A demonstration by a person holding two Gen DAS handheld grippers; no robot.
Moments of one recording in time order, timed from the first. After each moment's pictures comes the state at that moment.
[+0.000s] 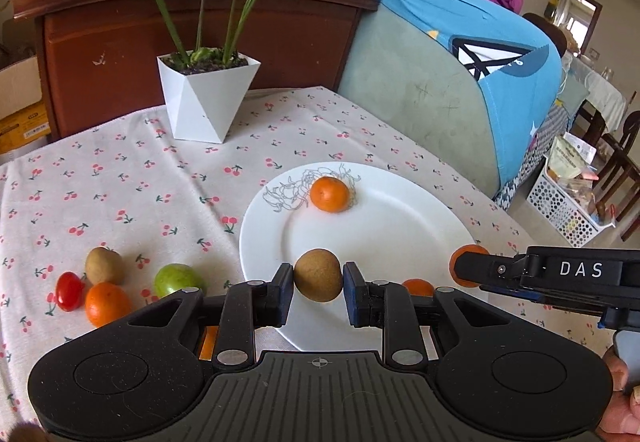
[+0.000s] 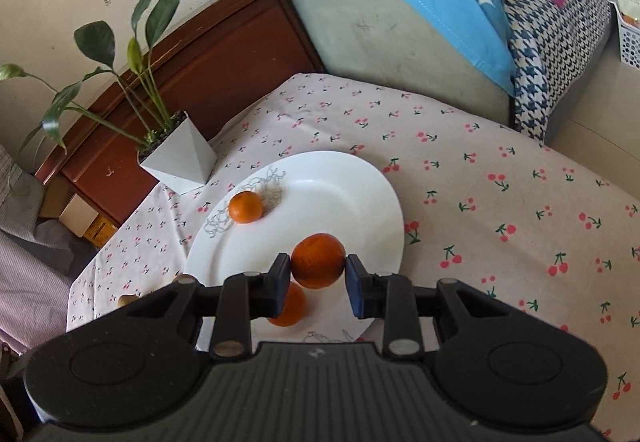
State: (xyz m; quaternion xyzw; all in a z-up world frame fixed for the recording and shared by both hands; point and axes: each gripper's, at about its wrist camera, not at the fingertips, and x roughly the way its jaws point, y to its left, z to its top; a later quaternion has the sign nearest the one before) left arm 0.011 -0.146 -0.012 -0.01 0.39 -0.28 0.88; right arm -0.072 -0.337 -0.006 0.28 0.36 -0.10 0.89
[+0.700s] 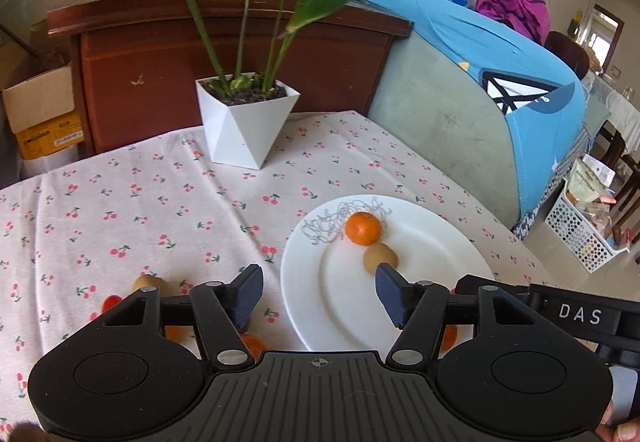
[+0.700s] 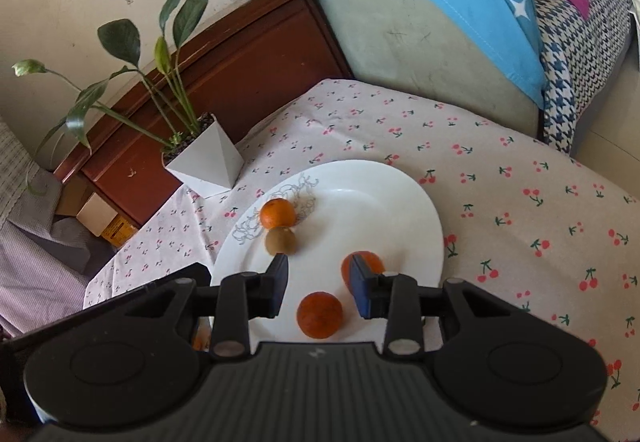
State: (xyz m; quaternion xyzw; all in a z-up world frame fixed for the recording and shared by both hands) left arm 0.022 -0.121 0.011 -0.02 0.38 -0.24 0.89; right arm -0.063 -0.320 0.002 0.26 0.34 -0.06 0.90
